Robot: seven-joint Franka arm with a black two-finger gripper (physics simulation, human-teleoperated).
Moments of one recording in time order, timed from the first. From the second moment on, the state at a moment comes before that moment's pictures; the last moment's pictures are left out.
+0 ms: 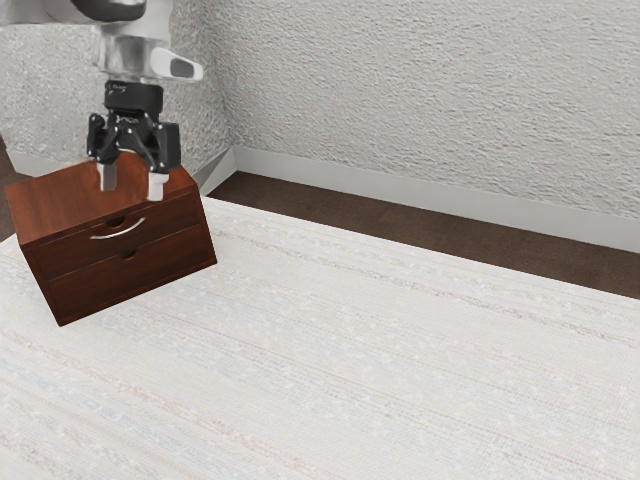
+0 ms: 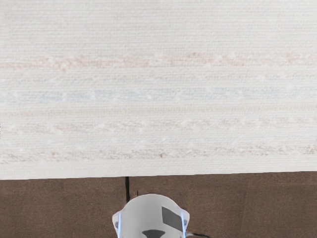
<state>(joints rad) 0.09 0.10 -0.07 -1.39 -0.03 1.04 0.02</state>
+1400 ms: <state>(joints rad) 0.11 -0.08 0.17 -2.18 0.18 2.36 0.53</state>
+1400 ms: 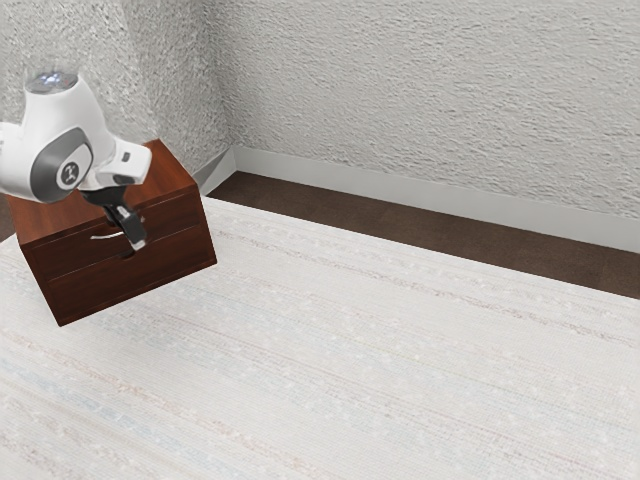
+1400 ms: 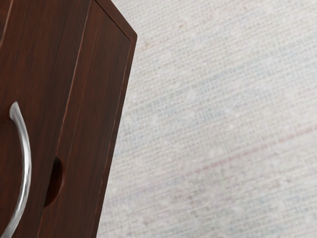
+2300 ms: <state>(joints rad) 0.16 0.02 0.18 -2.18 0.19 2.51 0.82</state>
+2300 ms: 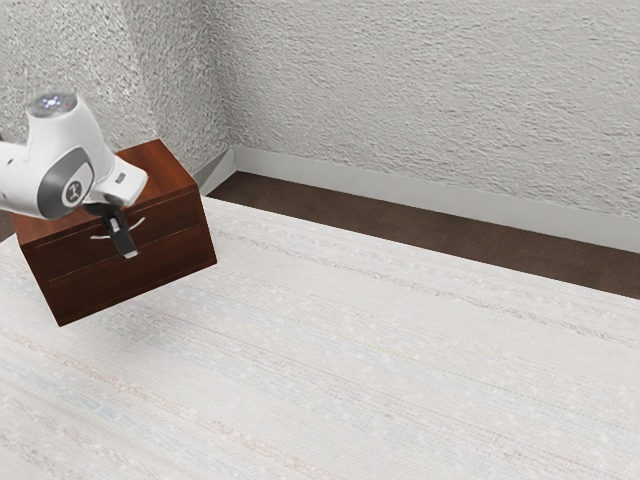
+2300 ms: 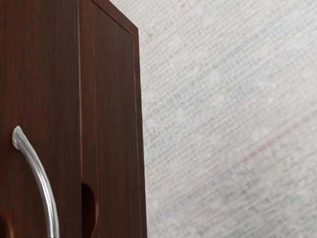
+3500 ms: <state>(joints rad) 0.20 0.09 0.18 -2.16 0.18 2.60 0.88</state>
